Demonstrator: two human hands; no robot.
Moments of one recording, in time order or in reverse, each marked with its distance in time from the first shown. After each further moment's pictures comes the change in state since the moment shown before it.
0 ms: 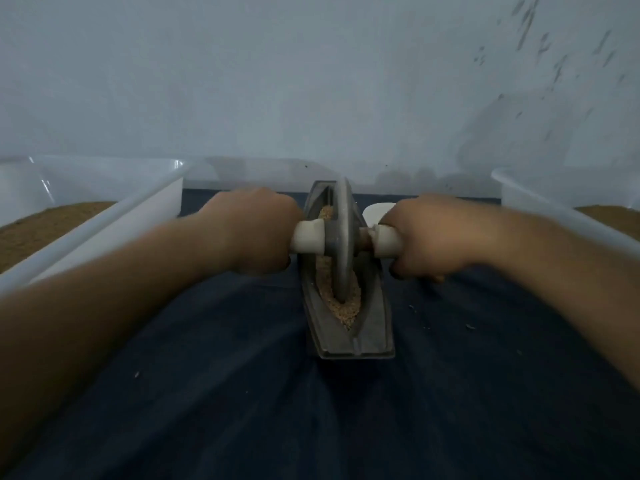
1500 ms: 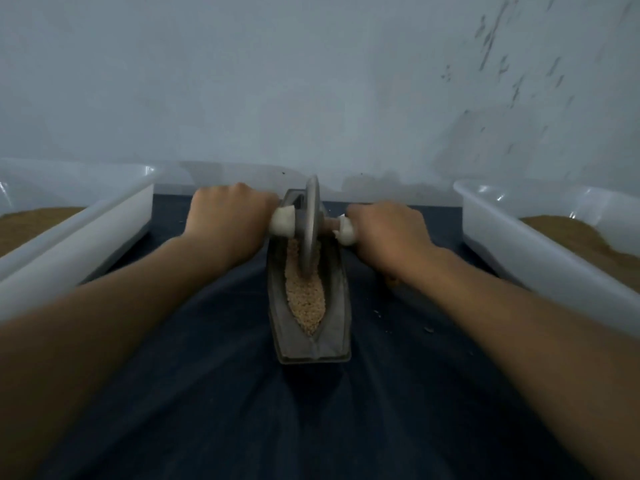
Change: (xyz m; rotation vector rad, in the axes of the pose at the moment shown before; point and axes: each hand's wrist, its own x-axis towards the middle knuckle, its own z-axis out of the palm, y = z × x) left_hand 0.020 0.012 0.006 0.162 0.328 -0.099; right_hand 0.024 0.004 0.027 -0.073 0.409 0.083
